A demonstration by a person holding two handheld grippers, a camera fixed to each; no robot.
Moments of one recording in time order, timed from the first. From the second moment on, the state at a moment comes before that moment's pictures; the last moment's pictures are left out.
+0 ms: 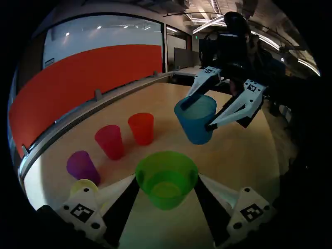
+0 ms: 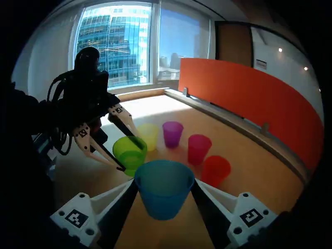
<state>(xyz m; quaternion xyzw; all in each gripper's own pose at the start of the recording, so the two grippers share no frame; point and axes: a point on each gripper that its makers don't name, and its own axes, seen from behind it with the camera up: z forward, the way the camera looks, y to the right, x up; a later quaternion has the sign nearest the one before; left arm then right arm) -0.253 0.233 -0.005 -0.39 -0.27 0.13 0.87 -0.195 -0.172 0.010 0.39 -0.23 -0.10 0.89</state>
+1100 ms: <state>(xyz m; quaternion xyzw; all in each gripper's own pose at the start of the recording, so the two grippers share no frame) -0.296 0.237 0.003 -0.40 -0.31 0.12 0.85 -0.270 -0.176 0.020 0.39 -0.29 -0.12 0.86</state>
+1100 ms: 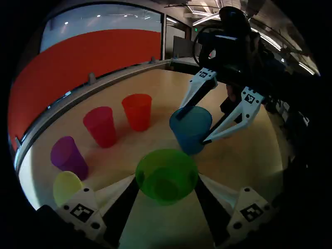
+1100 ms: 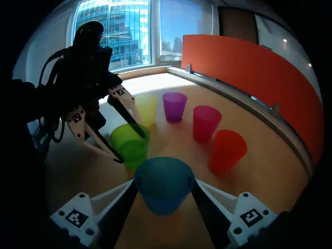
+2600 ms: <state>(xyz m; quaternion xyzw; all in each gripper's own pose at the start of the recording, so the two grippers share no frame) -0.290 0.216 -0.016 -0.39 -0.32 0.12 0.85 -0.280 -0.151 -0.007 0.36 -0.31 -0.14 0.87</state>
